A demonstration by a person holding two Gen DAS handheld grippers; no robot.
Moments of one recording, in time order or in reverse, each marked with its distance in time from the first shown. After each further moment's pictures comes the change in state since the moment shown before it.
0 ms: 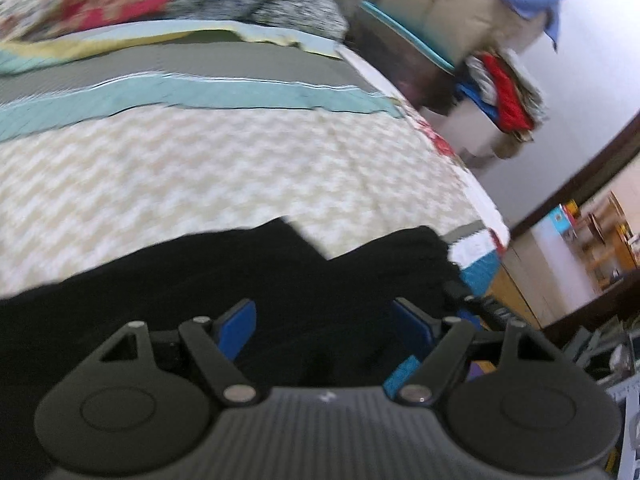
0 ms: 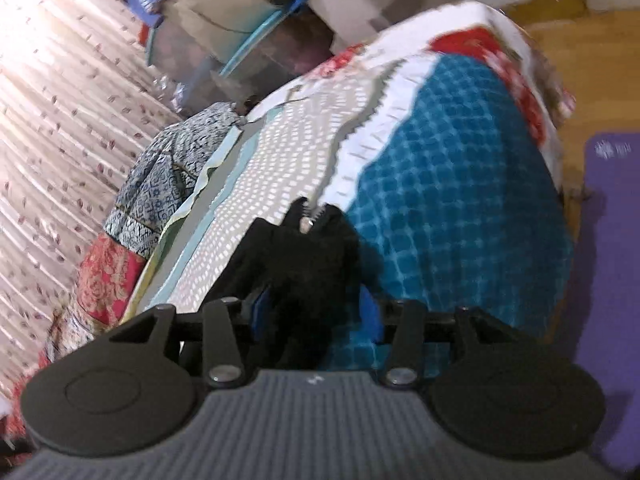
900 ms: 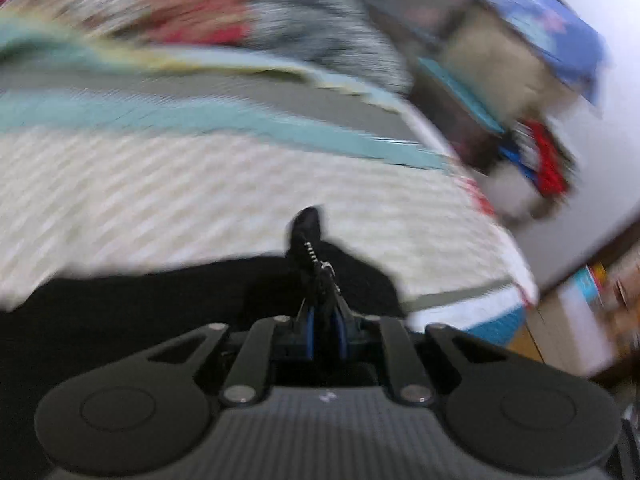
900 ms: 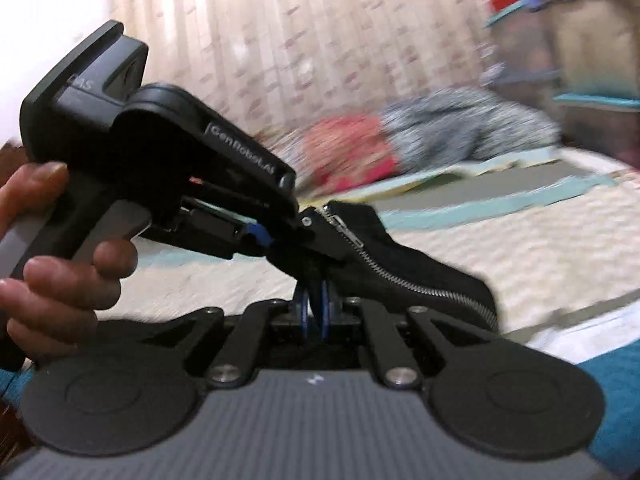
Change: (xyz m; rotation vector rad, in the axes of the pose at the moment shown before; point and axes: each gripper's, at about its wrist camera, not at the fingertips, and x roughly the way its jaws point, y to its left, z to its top) left arm -0.060 0.063 -0.044 -0.206 -0.151 0.132; right arm -0.049 0.186 -0.130 -0.795 0.198 0.572
